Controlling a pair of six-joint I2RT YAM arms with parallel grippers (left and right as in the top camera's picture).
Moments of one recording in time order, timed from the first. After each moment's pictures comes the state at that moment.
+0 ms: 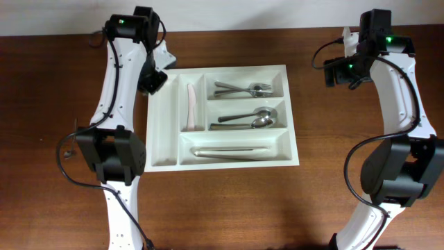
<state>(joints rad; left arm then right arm) -0.13 2.37 2.47 -1.67 -0.12 0.53 -0.14 2.04 1.90 -1.04 0.03 -0.22</state>
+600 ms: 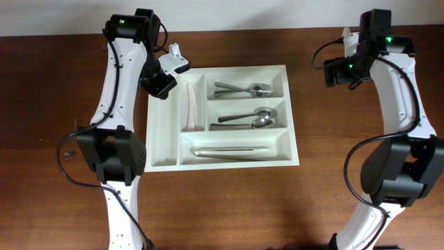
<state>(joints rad) -0.13 2.37 2.47 -1.69 0.14 0.69 -0.14 2.04 1.90 -1.04 0.03 -0.22</state>
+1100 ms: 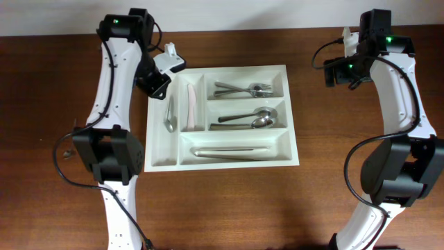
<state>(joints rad) -0.10 2.37 2.47 -1.68 0.15 0.72 -0.14 2.04 1.90 -1.04 0.03 -0.22</state>
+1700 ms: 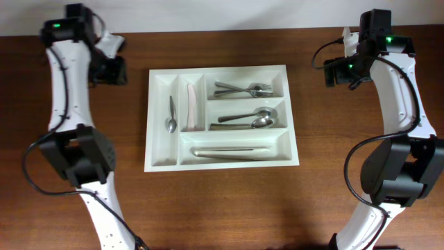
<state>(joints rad) 0.17 2.37 2.47 -1.48 0.17 0.25 -0.14 2.04 1.90 -1.04 0.03 -0.22</state>
